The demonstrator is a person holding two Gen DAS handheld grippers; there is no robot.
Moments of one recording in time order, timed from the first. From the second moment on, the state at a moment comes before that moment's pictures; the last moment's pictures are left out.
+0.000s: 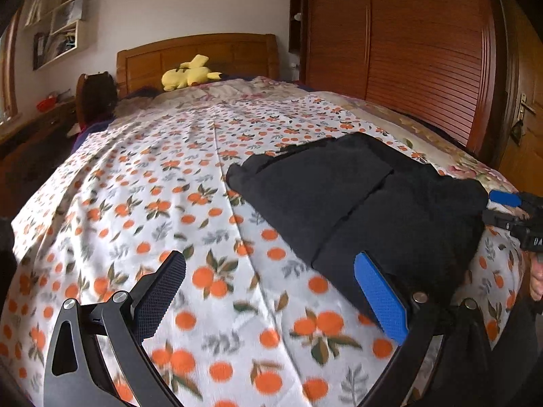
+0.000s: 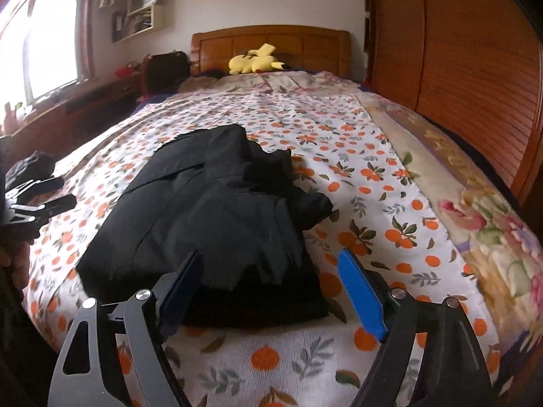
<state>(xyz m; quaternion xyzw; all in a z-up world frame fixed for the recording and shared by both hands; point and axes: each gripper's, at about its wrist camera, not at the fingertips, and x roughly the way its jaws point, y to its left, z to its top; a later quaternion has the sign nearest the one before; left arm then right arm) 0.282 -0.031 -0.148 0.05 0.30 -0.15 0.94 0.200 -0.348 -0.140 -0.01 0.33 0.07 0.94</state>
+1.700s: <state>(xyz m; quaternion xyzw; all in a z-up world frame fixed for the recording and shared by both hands) 0.483 -0.074 -0.193 0.01 0.43 -0.20 0.88 0.211 -0.339 -0.160 0.05 0.36 0.09 0.93</state>
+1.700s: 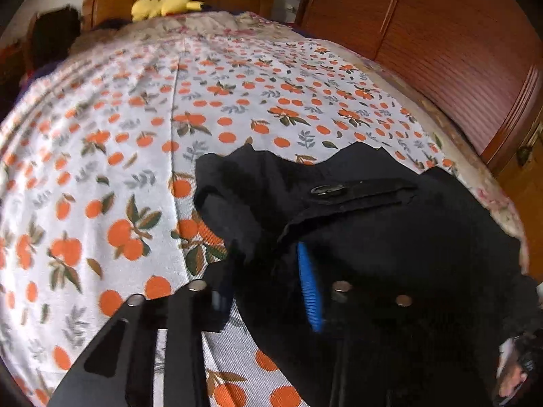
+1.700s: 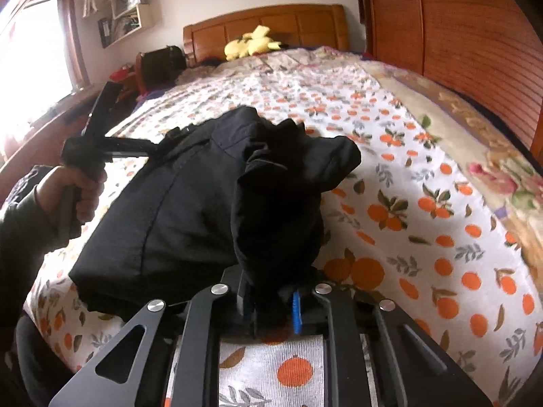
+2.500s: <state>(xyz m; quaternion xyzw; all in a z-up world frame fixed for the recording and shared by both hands) 0.394 -0.280 -0.093 0.07 0.33 -0.26 0.91 0.135 -0.506 -0.099 0.04 0.24 0.01 0.97</state>
